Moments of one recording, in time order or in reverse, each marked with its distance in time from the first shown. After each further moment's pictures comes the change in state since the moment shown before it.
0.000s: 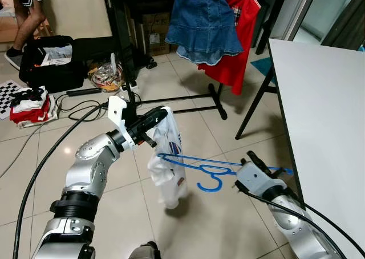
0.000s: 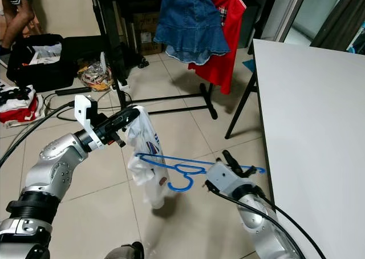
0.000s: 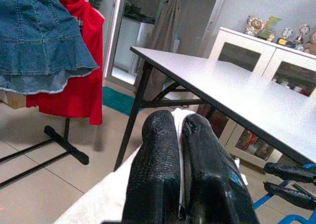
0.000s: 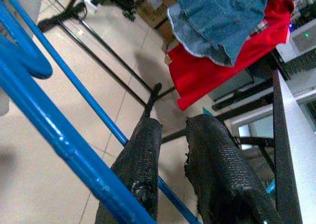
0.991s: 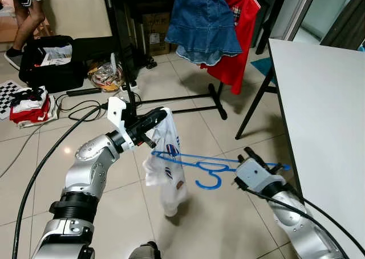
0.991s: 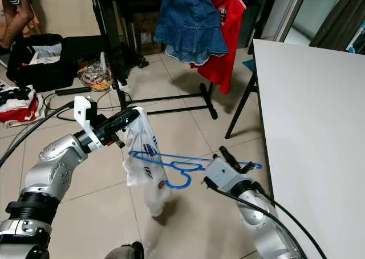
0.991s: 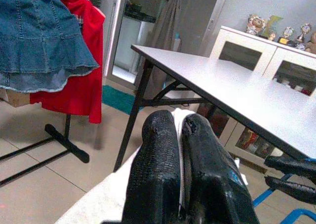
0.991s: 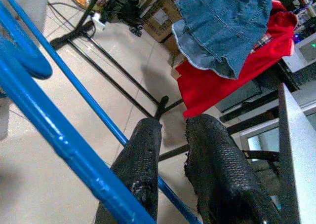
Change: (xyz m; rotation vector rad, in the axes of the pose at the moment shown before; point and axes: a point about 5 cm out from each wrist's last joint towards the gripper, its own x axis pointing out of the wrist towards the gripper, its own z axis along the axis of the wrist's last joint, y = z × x) left arm -0.002 0.000 -0.002 -0.002 0.005 0.004; right arm 0.001 -0.003 0.017 0.037 -0.068 0.037
